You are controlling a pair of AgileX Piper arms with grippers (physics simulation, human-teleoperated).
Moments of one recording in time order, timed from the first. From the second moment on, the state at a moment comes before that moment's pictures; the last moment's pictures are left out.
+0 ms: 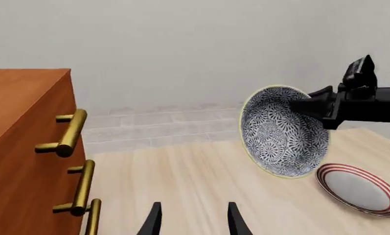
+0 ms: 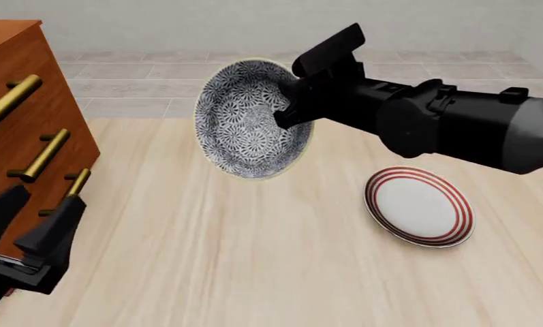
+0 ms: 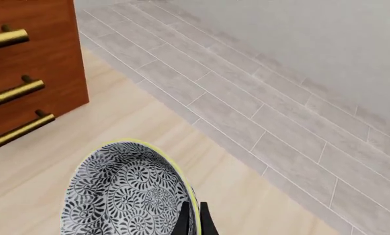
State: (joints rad) left arm -0.26 0.32 -0.08 -0.25 -0.05; right arm 0.59 1.57 -1.14 -0.07 -0.20
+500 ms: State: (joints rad) left arm -0.47 0.54 -0.19 -0.38 -0.13; right arm 0.60 1.56 -1.12 -0.08 -0.22
